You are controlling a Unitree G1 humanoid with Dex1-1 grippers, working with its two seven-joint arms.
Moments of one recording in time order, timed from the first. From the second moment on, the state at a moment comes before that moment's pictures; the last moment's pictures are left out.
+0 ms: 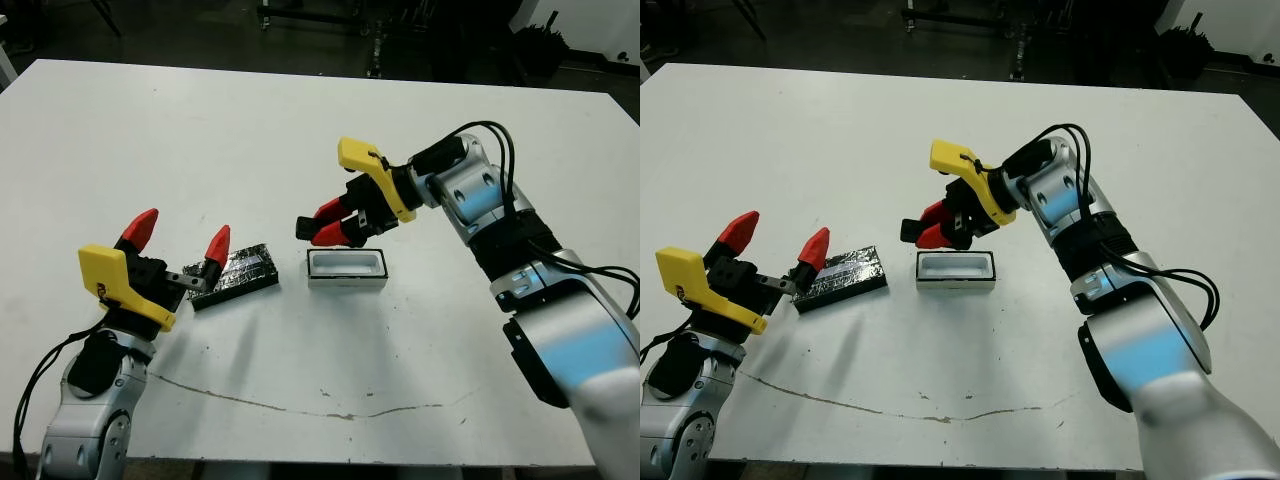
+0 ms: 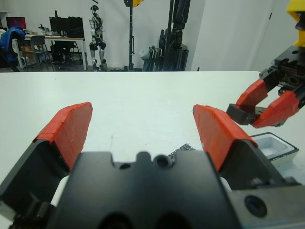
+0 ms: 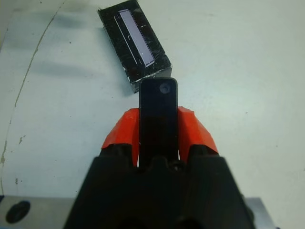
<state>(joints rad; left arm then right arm) 0.10 0.25 0.11 -0.37 -0.31 0.15 -0.26 -1.04 -0.31 0.41 0.71 -0.04 0.36 1.39</state>
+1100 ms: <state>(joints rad) 0.11 0.24 0.11 -0.37 -0.32 0.15 -0.25 -0.95 -0.31 0.42 0.70 -0.05 0.33 1.38</state>
